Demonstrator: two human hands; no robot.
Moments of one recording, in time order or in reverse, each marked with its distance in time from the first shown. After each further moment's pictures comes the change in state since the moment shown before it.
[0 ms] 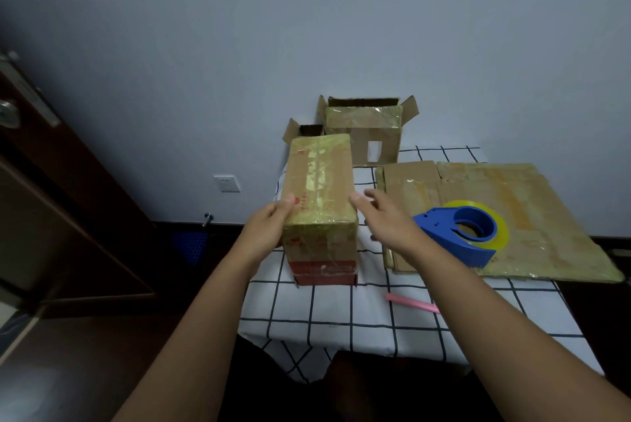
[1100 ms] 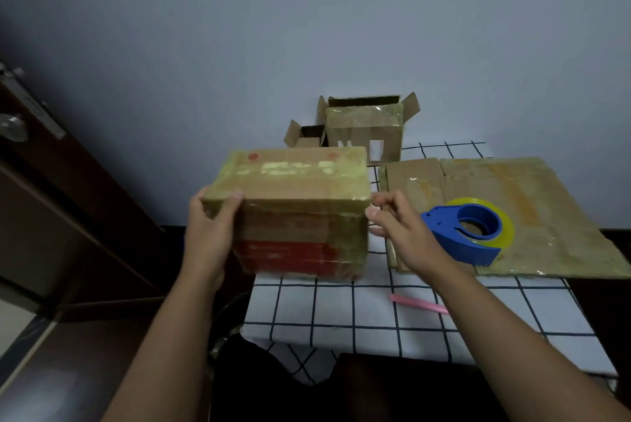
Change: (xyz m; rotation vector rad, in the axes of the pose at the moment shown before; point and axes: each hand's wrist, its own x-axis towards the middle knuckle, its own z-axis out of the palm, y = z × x) left_hand -0.010 0.001 -0.042 -0.310 0.481 0.138; right_hand -0.028 0.020 -0.009 0.360 0.004 -0.151
